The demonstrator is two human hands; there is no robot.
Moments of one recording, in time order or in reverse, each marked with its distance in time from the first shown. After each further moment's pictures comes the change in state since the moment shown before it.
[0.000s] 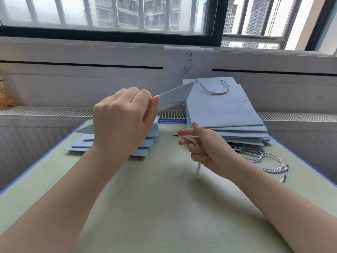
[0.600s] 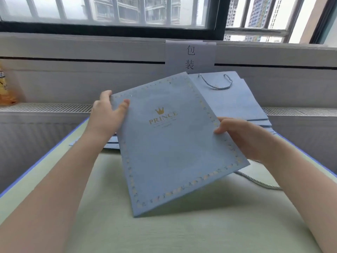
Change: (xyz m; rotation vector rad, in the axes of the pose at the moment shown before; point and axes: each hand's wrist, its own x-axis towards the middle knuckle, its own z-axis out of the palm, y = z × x) left_hand -0.019 -0.057 0.032 -0.442 -0.600 -0.876; right_hand -0.014 -0.032 -0.051 -0.254 -0.256 0.078
